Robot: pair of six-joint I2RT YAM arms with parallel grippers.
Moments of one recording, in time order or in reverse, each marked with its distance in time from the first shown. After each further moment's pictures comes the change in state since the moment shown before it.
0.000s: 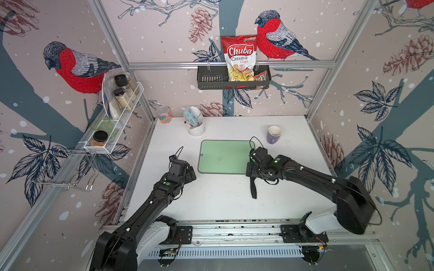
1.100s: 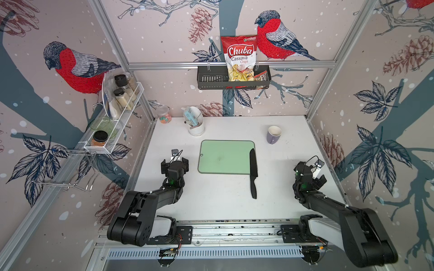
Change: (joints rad) left arm 0.145 0.457 -0.221 1.147 -0.218 0.624; right arm -0.602 -0.176 -0.783 1.302 0.585 -0.477
